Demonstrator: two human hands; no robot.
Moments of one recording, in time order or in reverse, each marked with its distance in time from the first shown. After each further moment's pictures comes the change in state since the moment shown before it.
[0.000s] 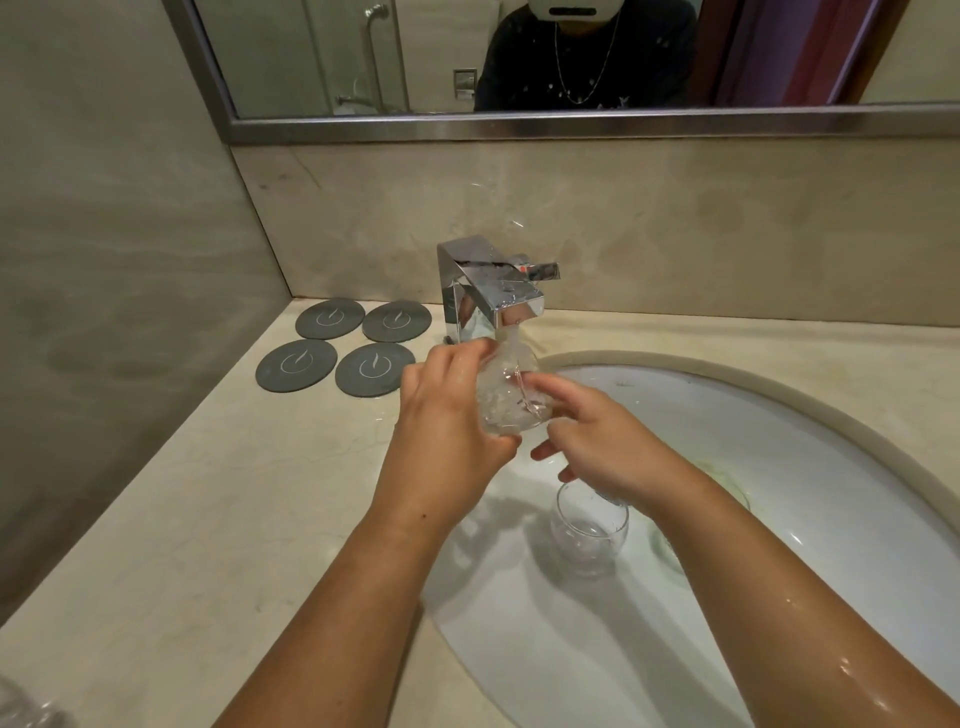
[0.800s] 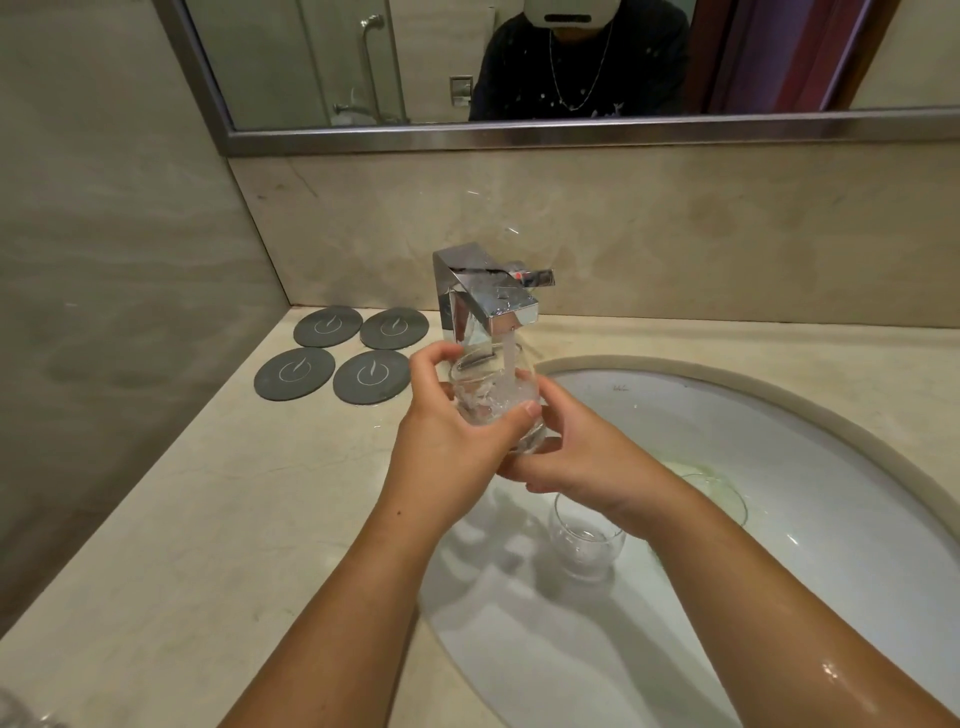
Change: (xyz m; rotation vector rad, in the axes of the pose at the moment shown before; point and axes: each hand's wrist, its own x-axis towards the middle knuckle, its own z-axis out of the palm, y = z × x) left_hand -0.001 0.017 -0.007 -0.505 -0.022 -0.342; right_hand -0.001 0.011 0.008 0.190 -0.094 -0.087
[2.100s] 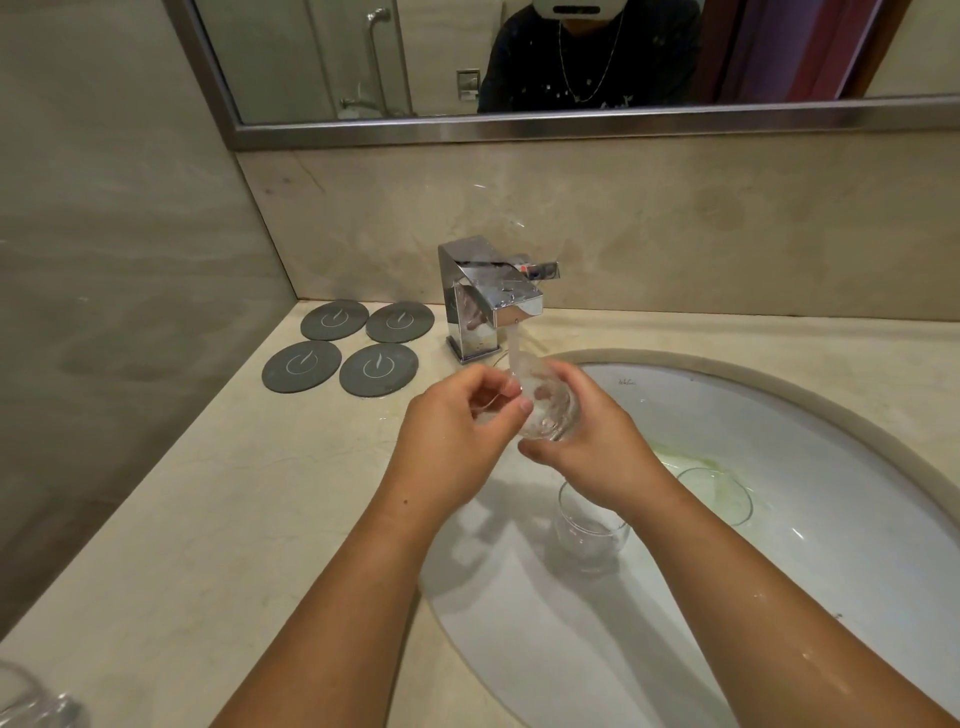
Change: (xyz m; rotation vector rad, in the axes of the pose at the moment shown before) left_hand 0.009 -0.013 -0.001 0.144 -0.088 0.151; right_hand 0.012 0.023 -0.004 -0.198 0.287 -0.053
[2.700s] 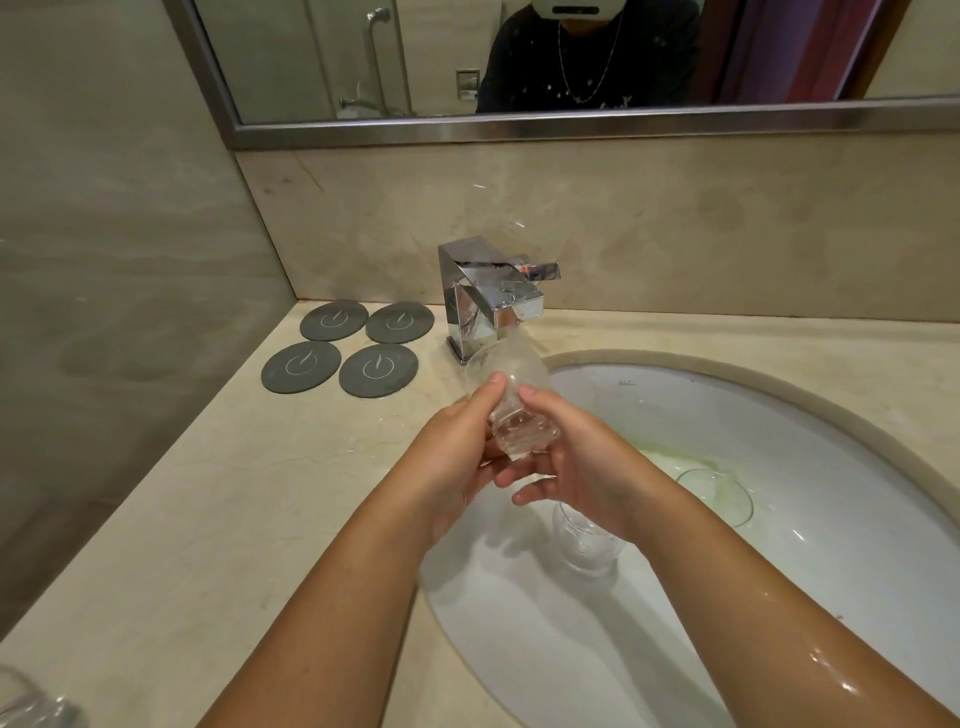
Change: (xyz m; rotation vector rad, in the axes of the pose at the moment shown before) left_hand 0.002 -0.004 0.009 -0.598 -0.254 -0.512; right_hand -0.009 -0.026 0.005 0.599 -0.383 0.309
